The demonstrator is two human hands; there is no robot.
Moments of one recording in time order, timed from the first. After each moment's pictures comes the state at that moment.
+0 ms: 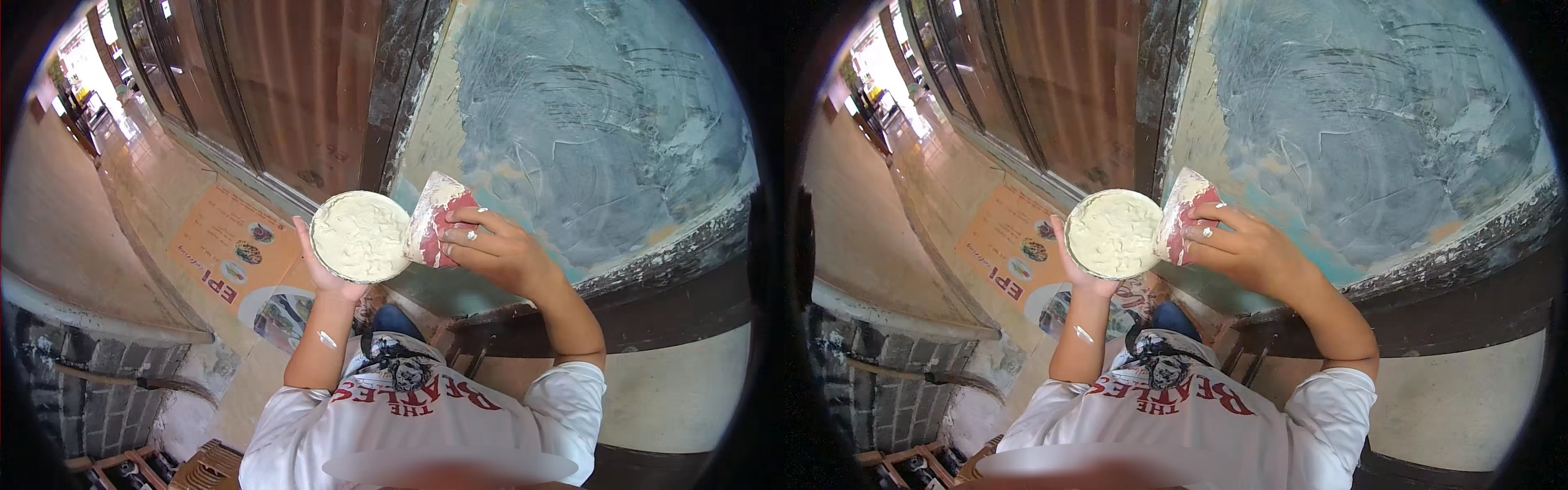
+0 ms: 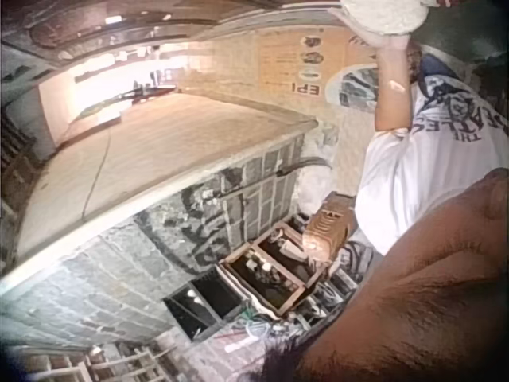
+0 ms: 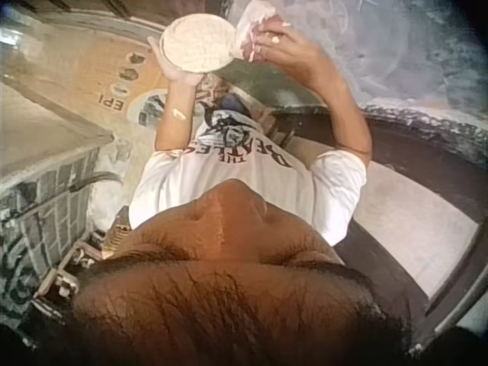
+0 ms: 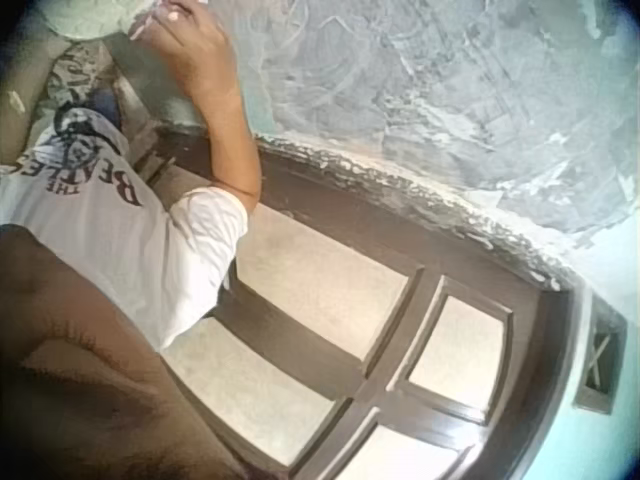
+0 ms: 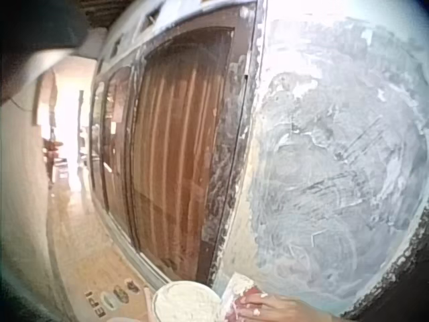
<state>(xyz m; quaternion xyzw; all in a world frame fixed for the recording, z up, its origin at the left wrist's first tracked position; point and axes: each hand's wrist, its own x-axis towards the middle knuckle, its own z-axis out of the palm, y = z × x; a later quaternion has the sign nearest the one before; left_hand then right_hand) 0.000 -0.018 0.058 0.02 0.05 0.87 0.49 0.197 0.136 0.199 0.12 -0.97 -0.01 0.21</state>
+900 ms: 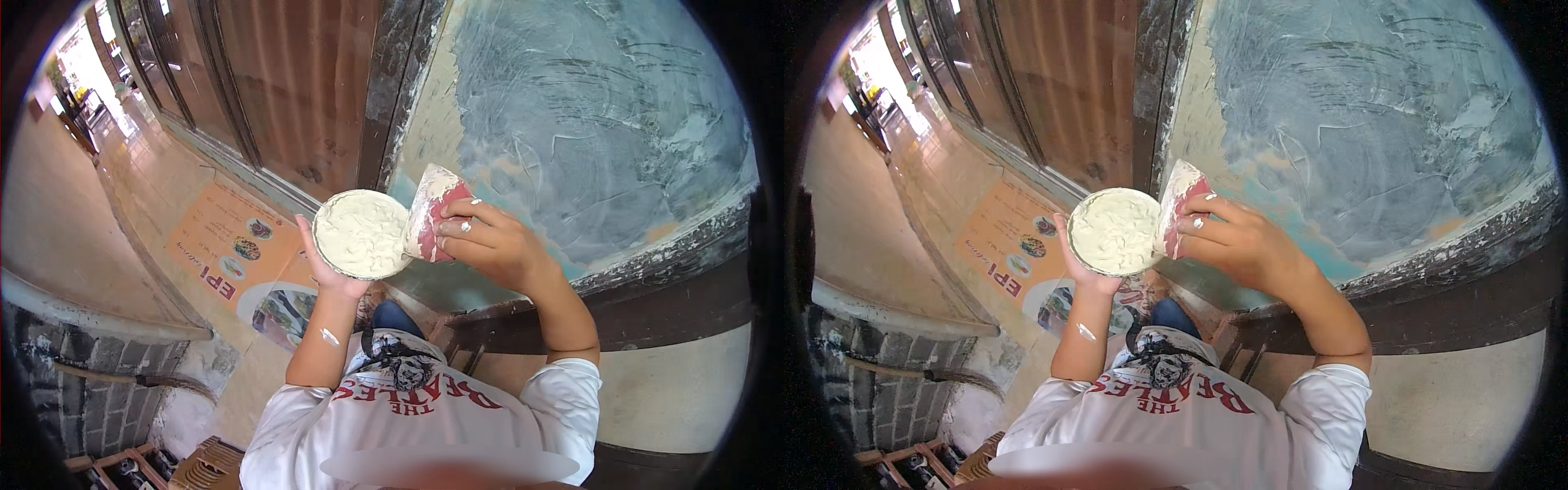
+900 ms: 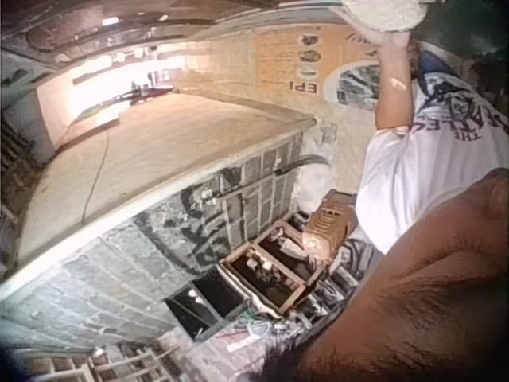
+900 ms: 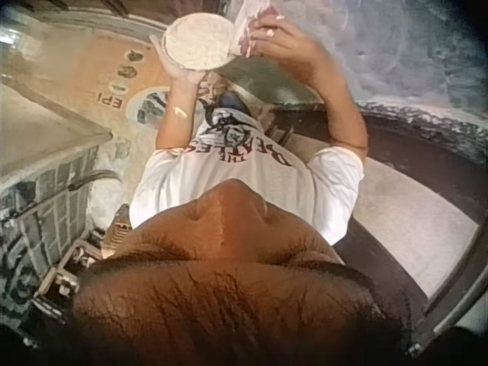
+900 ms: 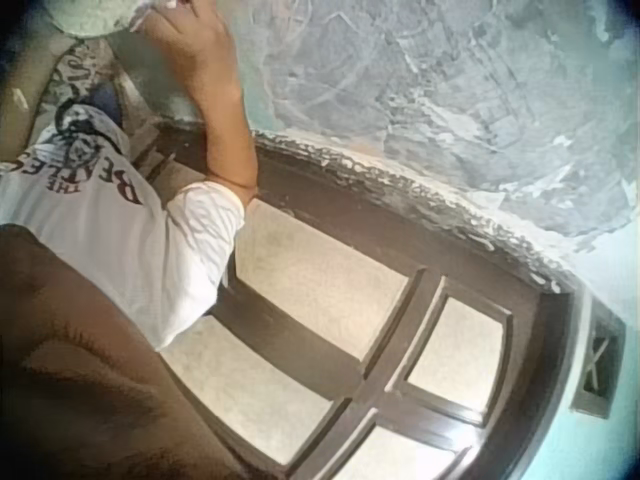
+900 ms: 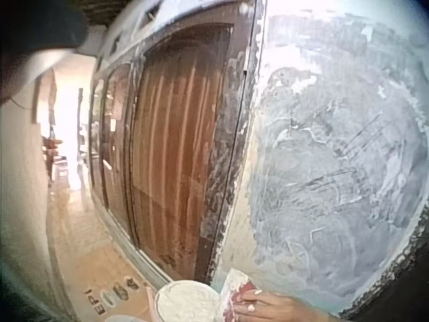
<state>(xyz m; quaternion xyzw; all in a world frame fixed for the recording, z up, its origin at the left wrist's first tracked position) 0.008 -0.013 0.051 0.01 0.06 0.87 0.48 0.190 0.134 0.201 0.13 -0.96 0.02 0.23</state>
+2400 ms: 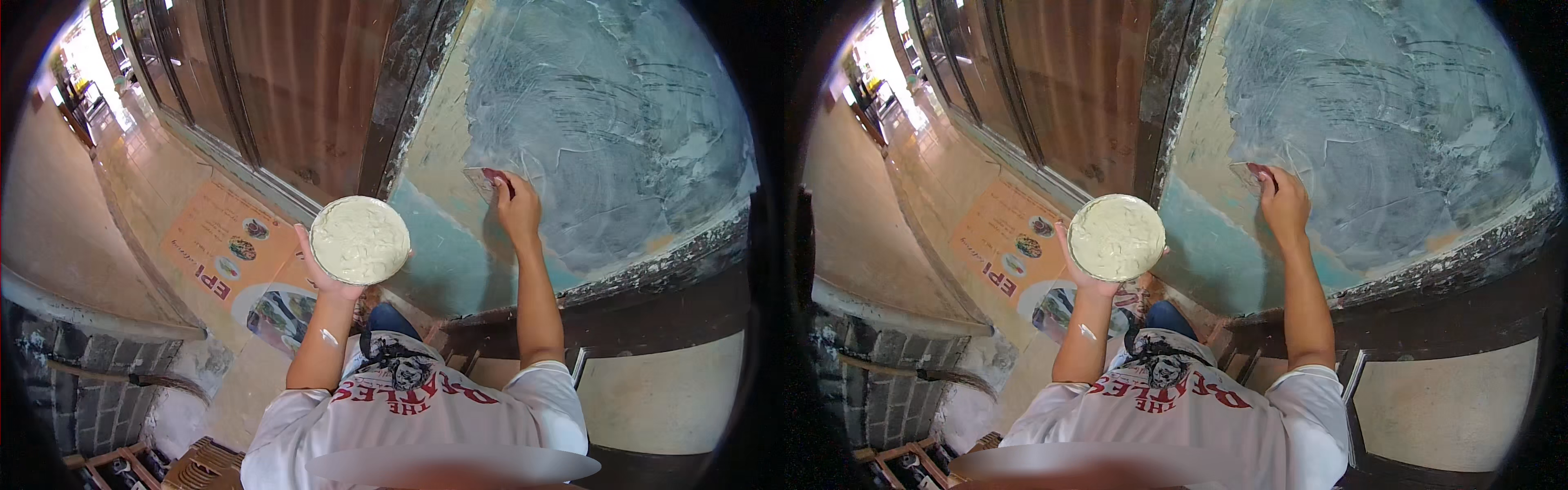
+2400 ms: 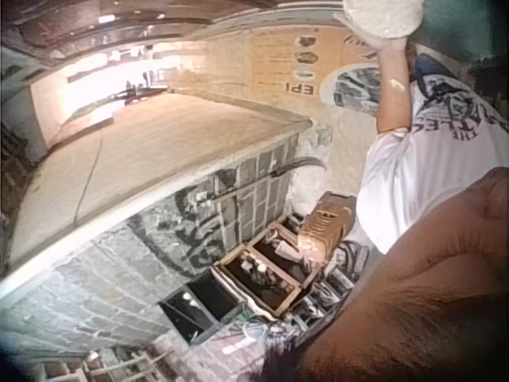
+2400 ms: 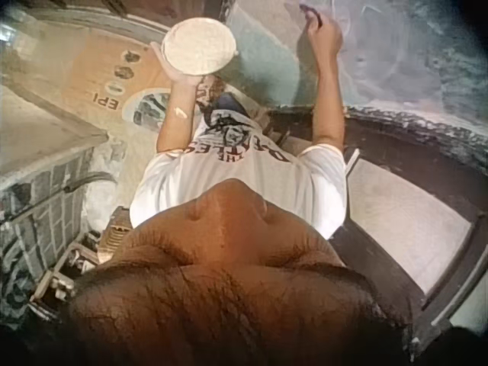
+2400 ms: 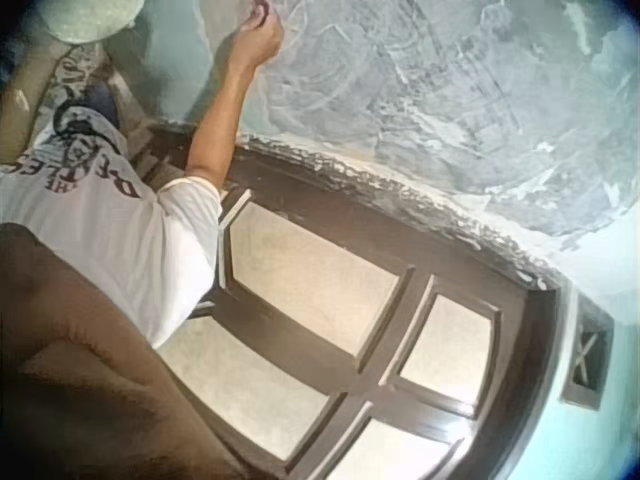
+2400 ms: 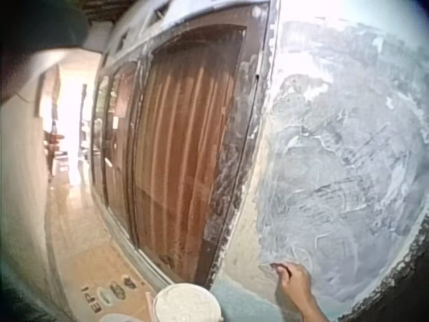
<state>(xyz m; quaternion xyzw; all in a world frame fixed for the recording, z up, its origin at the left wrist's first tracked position) -0.002 -0.016 0.030 0.00 0.03 0.87 0.49 0.185 0.259 0.101 -0.34 -0.86 0.01 0.39</state>
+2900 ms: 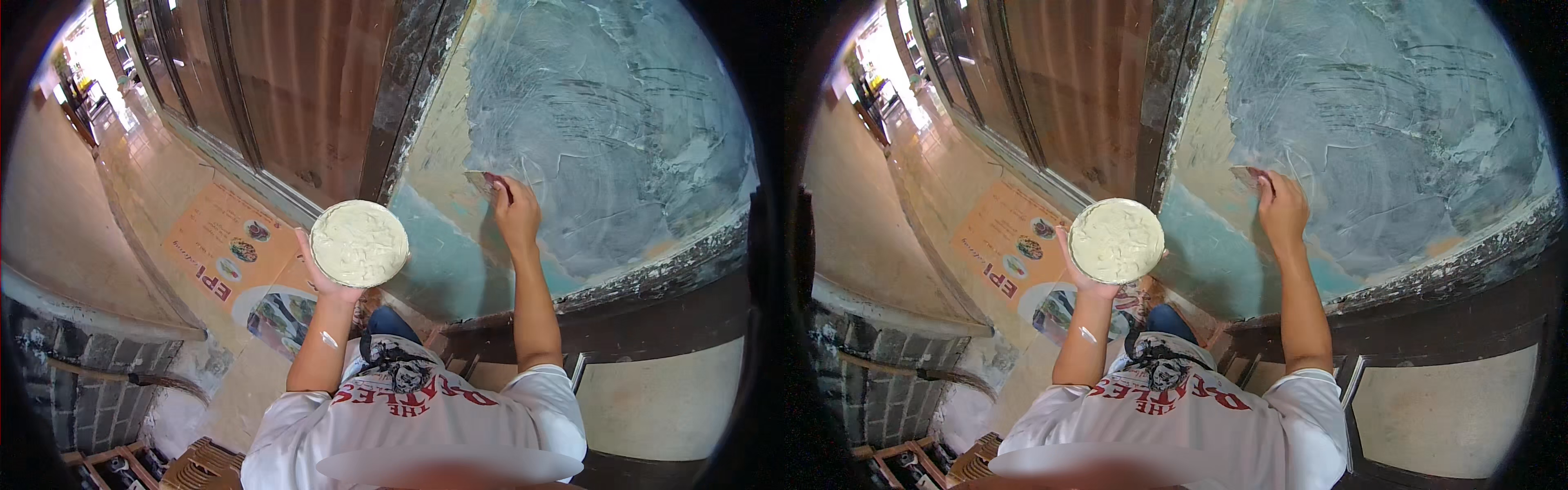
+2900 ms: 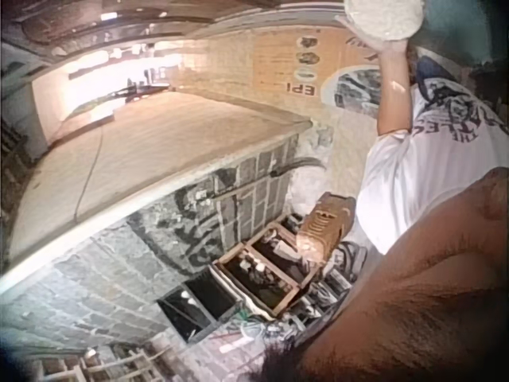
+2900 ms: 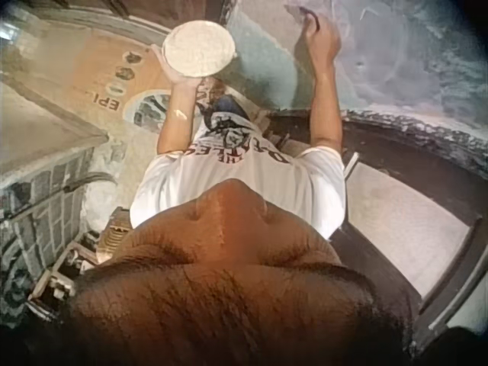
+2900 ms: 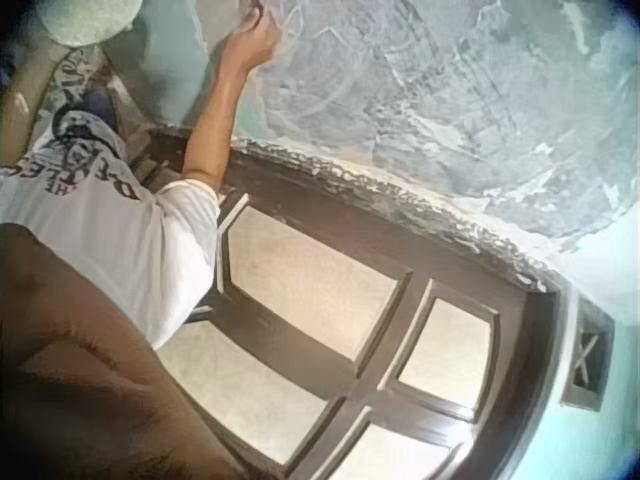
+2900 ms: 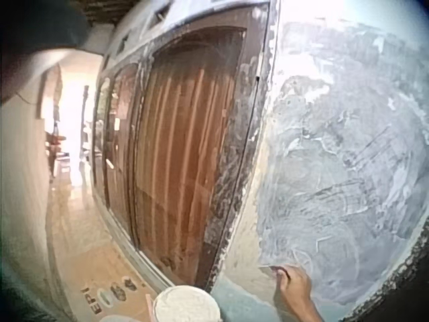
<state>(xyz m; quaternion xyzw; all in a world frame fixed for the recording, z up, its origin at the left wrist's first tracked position) -0.007 -0.009 0.015 -0.01 0.04 0.89 0.46 0.181 0.249 0.104 -0.30 -0.86 -0.03 0.42</state>
